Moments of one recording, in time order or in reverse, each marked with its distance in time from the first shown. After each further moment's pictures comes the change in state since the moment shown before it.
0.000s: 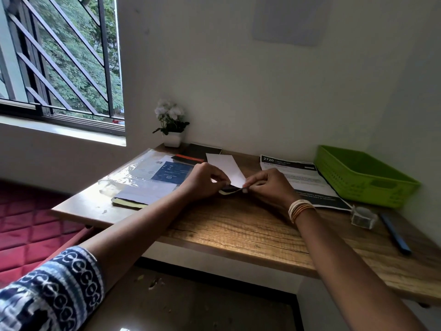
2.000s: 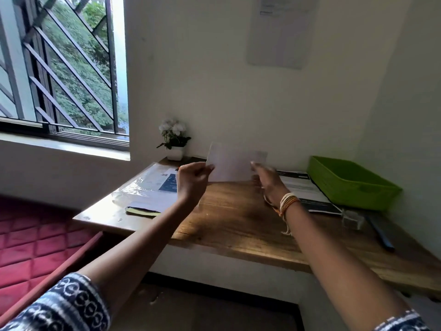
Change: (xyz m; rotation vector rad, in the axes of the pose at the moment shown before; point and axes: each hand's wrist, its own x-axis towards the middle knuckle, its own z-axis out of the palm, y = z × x) left_hand -0.018 0.028 -0.027 -0.539 0.545 -0.306; right_hand 0.025 -0.032 0.005 0.597 0.252 0.365
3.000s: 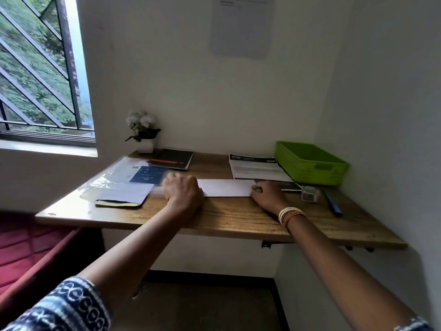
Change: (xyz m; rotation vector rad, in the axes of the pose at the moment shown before) left_hand -0.055 0.021 0.033 1.378 -0.341 0.041; right_hand -0.061 0.050 -0.090 -0.913 0.063 -0.155
